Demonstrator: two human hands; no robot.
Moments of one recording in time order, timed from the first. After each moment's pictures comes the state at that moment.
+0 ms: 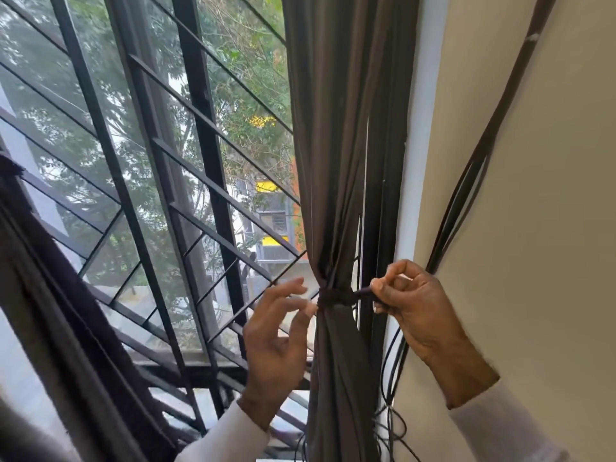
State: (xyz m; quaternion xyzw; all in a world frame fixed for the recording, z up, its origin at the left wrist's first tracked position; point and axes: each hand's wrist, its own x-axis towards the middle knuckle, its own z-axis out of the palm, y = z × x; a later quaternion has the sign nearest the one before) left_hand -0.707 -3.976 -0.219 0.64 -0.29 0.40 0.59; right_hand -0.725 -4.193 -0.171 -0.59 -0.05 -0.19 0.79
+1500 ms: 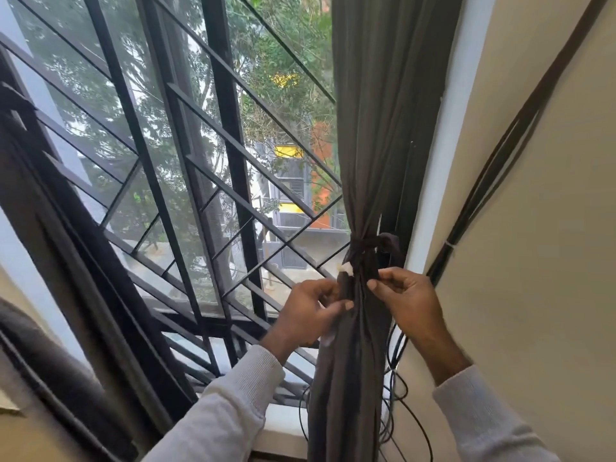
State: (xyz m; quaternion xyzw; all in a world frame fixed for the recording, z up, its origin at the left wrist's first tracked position) left_hand -0.654 -3.984 -0.285 0.79 -0.28 0.08 0.54; right_hand -0.692 -4.196 -0.264 -0.76 -0.01 -0.22 0.61
